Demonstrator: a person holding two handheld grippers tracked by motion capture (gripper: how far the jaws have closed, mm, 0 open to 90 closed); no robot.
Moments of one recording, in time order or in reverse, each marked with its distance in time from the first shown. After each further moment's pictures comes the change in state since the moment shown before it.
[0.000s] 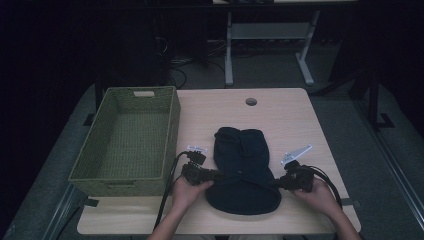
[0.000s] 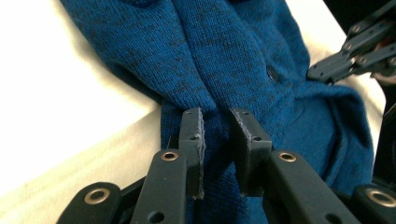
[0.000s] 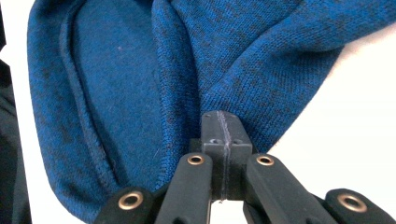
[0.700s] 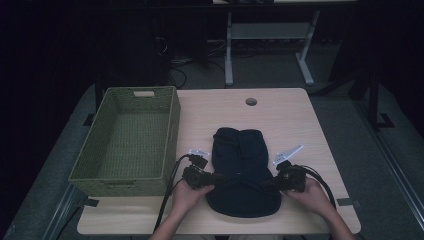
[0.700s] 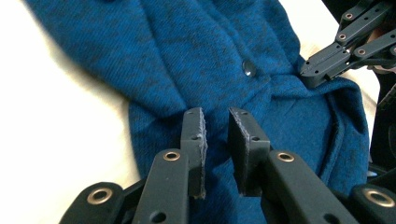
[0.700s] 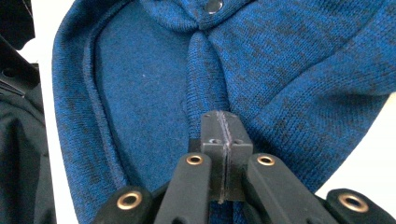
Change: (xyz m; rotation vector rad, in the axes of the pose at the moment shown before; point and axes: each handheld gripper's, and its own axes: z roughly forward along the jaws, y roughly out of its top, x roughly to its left) left arm -0.003 -0.009 0.001 0.000 -0.024 0.031; right arm 0.014 0.015 0.011 0.001 0.060 -0.033
